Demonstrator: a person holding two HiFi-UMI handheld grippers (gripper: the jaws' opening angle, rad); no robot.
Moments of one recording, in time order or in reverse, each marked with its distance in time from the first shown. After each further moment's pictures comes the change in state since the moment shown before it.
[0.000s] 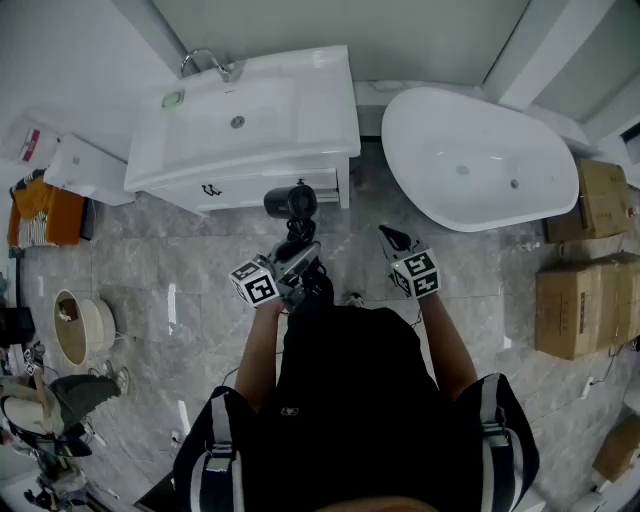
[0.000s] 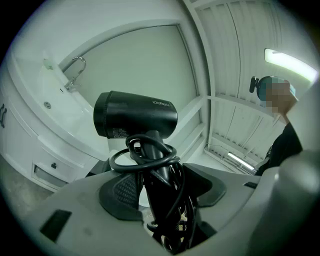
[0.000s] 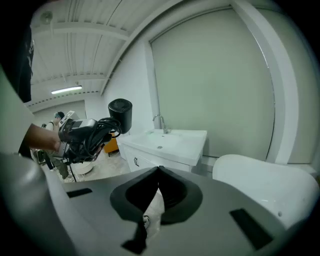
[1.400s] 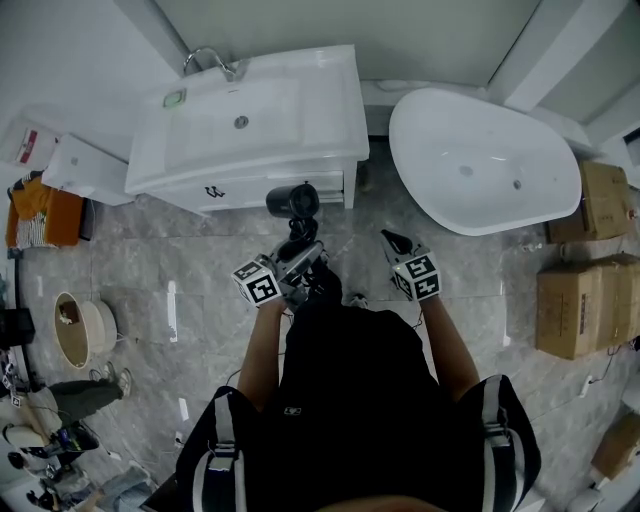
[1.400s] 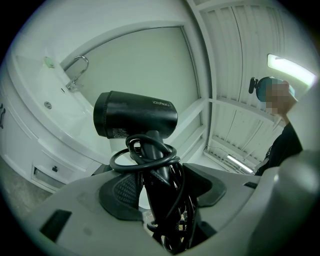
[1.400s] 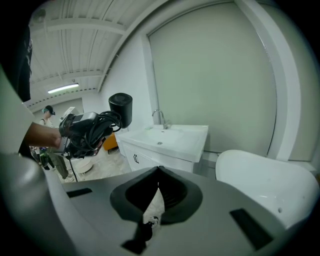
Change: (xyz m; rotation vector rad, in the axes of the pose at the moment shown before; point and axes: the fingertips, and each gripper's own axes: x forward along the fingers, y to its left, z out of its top) left arm -0.006 0.021 0.022 -0.022 -0.005 -0.015; right arm 0.025 0.008 -0.004 0.018 0.053 -0.009
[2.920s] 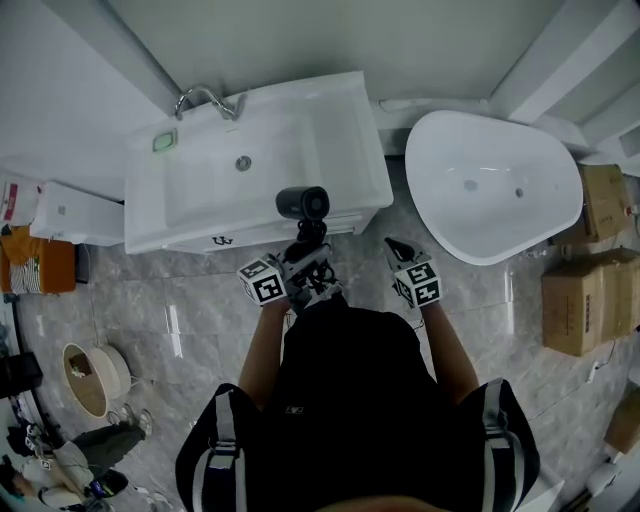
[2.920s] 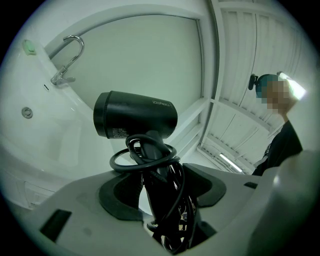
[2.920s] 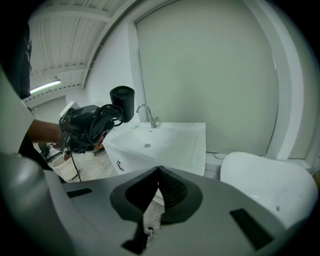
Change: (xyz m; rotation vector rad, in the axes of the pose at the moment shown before) left arm 0.053 0.135 0.120 -0.029 0.110 -0.116; right arm 0.146 -0.044 0.066 0.073 0.060 -0.112
